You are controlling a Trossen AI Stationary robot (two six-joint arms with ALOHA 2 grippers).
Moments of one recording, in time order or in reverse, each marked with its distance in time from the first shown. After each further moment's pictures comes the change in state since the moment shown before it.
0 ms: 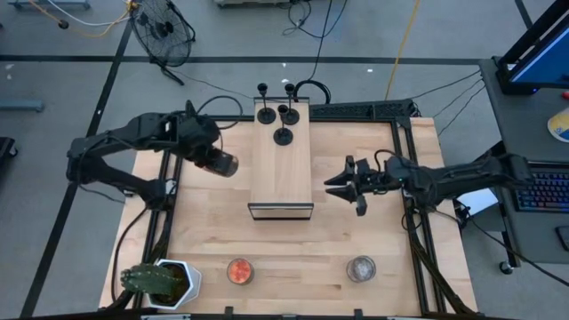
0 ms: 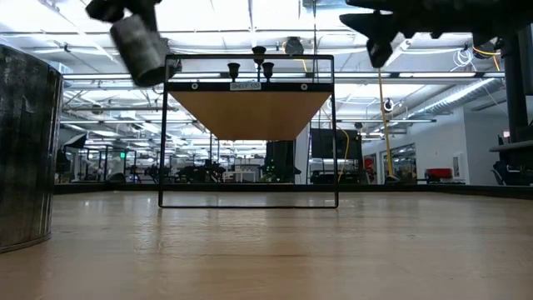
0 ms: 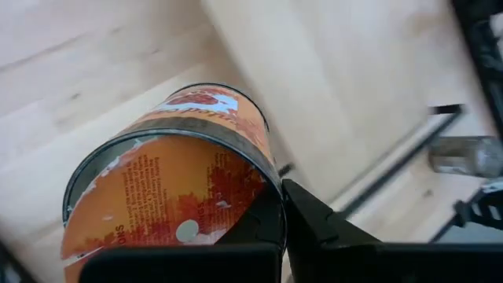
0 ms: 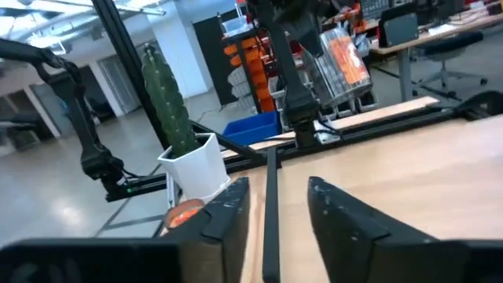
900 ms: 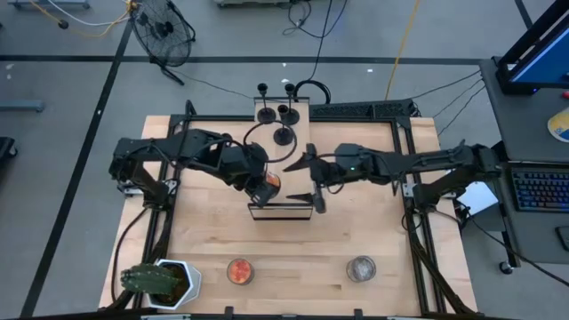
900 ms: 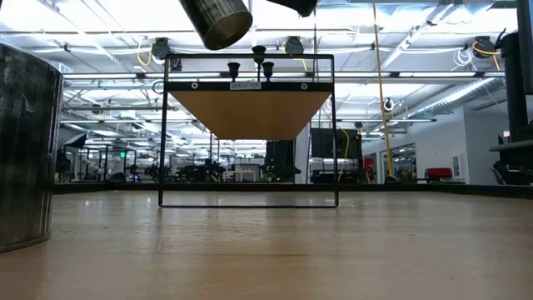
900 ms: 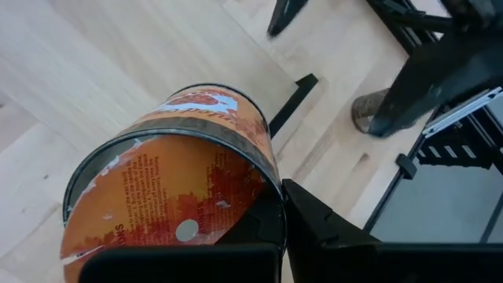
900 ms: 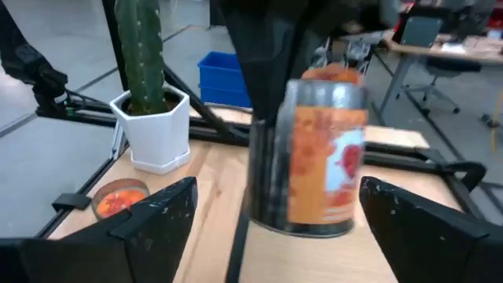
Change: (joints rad) left arm -0.274 0.439 0.511 -0.014 -0.049 0.025; right arm 0.018 0.458 0.678 -0.450 0.001 -0.420
